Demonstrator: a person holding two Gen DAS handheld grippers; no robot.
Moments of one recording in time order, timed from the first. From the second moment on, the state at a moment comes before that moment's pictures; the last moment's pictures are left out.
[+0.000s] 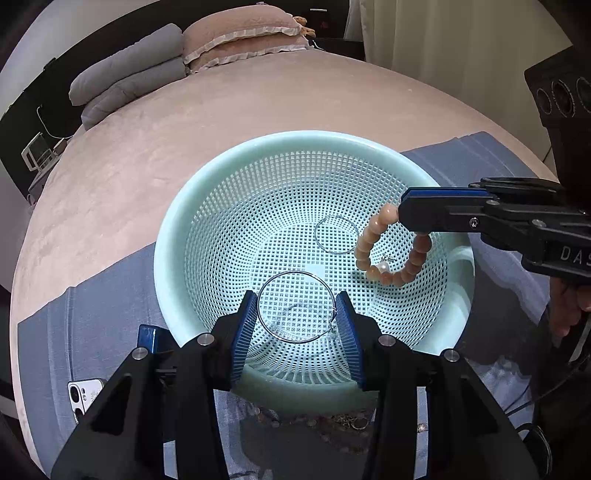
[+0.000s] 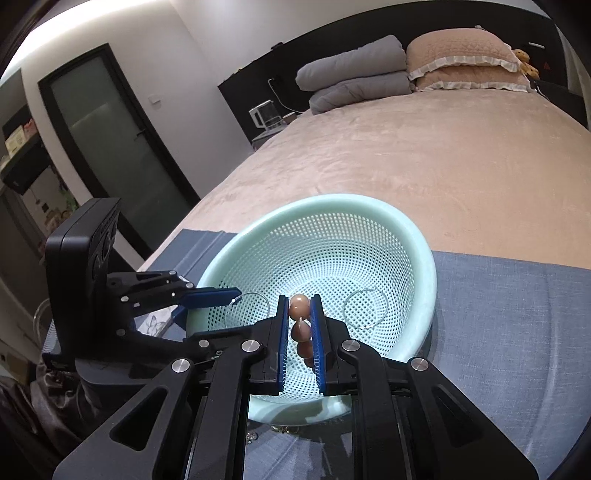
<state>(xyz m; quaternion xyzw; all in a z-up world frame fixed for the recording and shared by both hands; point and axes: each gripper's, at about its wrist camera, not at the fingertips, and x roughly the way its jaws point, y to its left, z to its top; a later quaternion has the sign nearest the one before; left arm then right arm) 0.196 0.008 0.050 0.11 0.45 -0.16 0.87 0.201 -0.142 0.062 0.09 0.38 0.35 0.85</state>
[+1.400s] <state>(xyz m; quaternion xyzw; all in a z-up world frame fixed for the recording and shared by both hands) 0.103 0.047 0.047 0.10 0.45 -0.10 0.88 0.086 -0.137 0.074 -0.06 0.31 0.27 0.91</state>
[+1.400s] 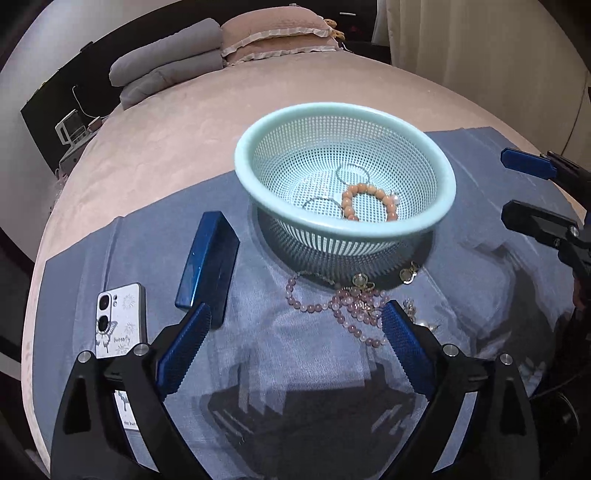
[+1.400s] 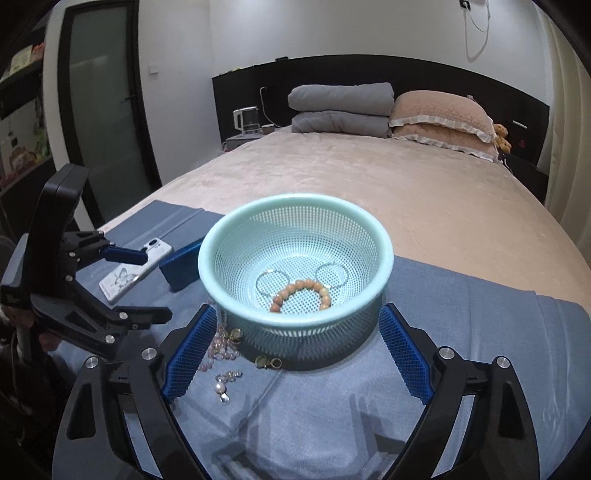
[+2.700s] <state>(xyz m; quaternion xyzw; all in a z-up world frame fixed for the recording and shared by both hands) 0.097 0.024 -0.014 0.04 0.48 -0.16 0.86 0.050 -0.089 -0.013 -0.11 0.37 0.31 0.87</state>
